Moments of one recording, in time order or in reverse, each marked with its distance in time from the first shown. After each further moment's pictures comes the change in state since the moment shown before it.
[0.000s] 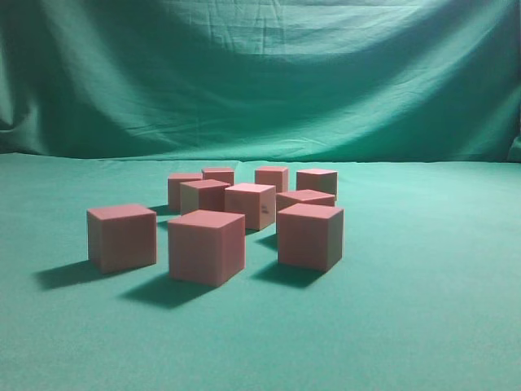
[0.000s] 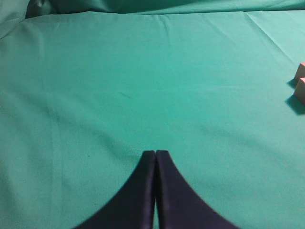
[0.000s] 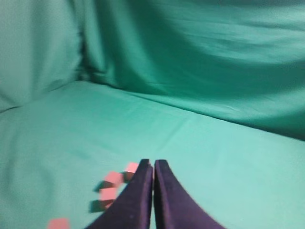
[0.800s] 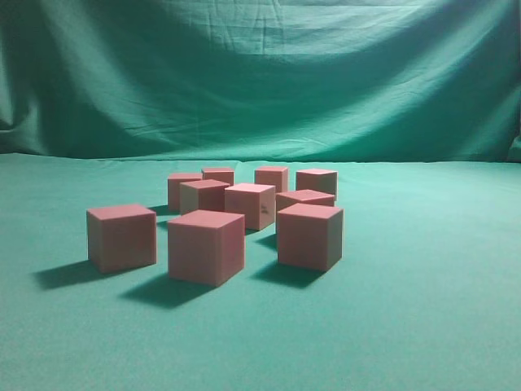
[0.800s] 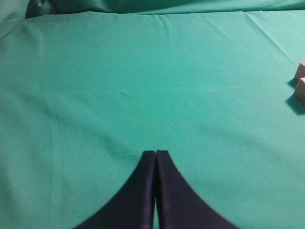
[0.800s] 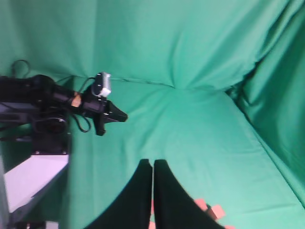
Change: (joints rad) left arm 0.000 0.000 0.000 0.000 0.000 0.000; right arm 0.737 0.395 -0.993 -0.323 0.740 -0.002
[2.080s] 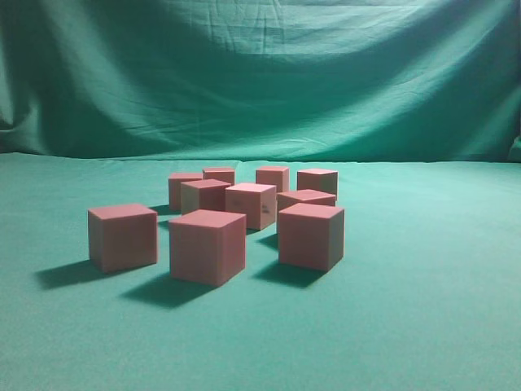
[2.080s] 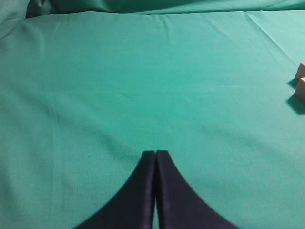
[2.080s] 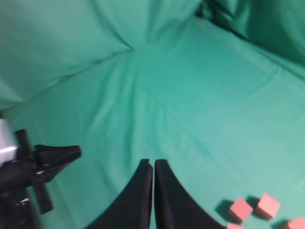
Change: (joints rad) left arm 0.000 0.000 0.000 0.000 0.000 0.000; right arm -0.059 0.577 0.011 -0.108 -0.426 0.465
